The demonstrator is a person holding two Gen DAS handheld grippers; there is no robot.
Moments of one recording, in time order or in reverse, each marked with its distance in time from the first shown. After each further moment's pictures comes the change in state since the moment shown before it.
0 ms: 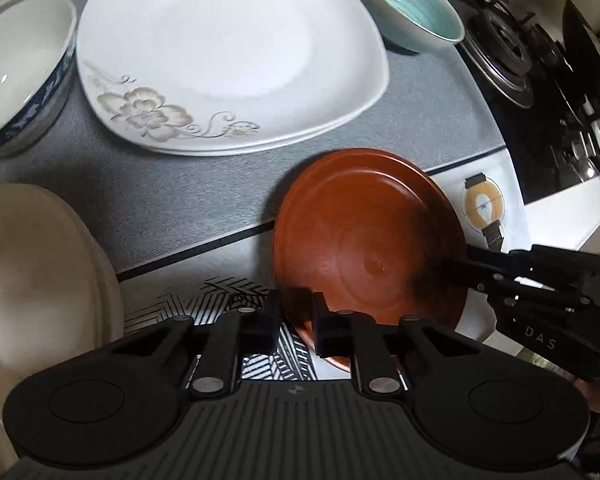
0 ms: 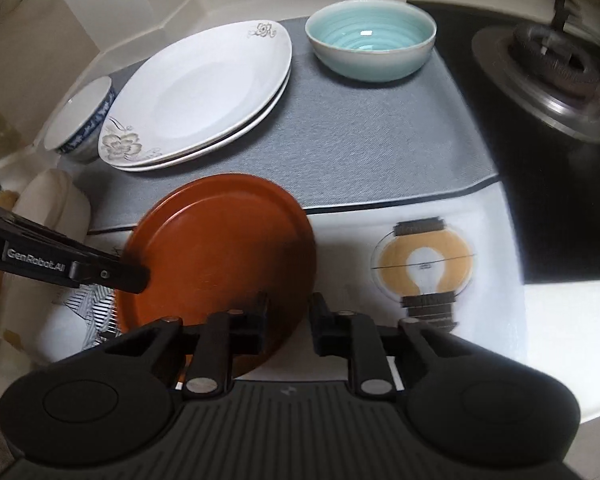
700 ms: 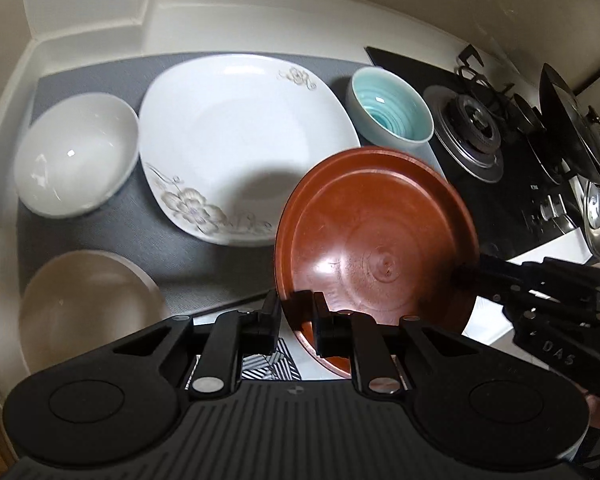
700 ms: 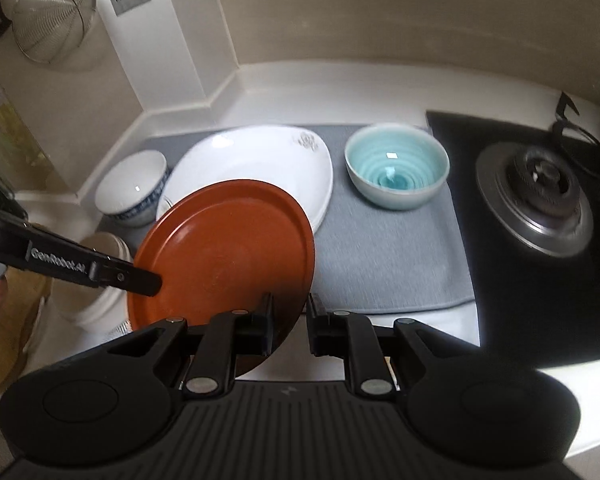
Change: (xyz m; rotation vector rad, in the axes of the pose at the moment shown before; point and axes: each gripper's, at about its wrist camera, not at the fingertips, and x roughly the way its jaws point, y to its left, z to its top) left arm -0.085 0.003 0.001 -0.048 -0.199 -0.002; right arm -0.072 0.034 0.043 -0.094 -0.172 0.003
